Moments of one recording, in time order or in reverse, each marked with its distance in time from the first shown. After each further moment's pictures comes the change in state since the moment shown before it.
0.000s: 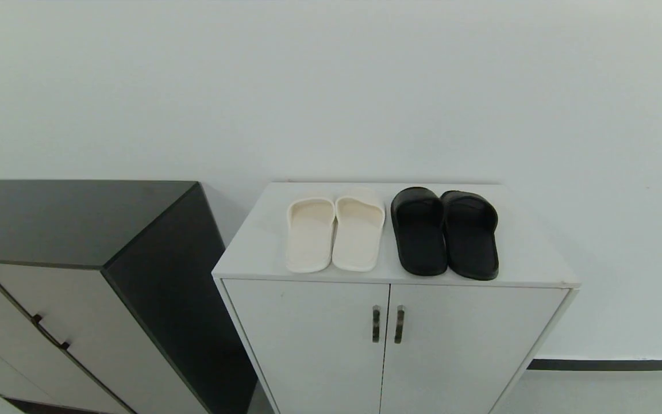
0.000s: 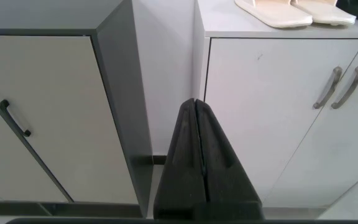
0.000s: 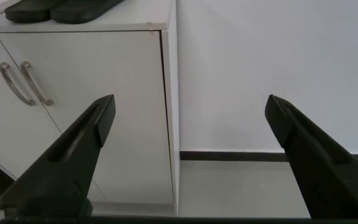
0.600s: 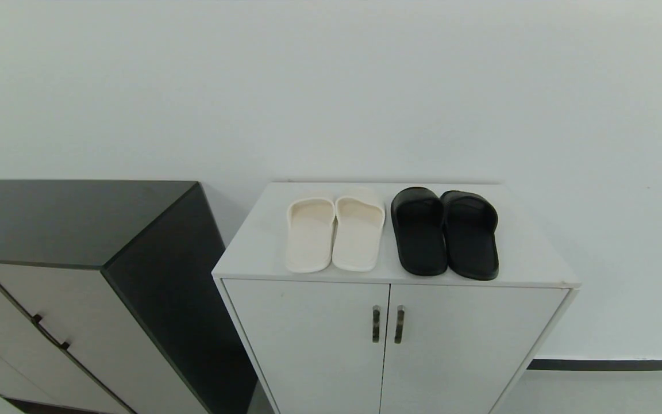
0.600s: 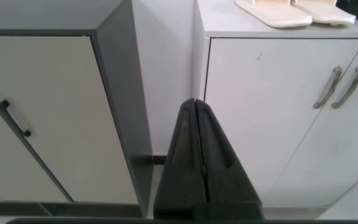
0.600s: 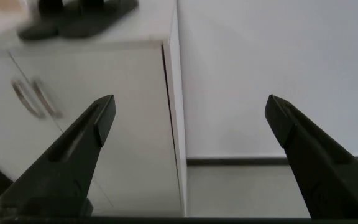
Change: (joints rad) left arm 0.000 0.000 0.000 0.000 -0.001 0.001; right arm 0.000 0.001 -0.007 -0.001 0.007 0.019
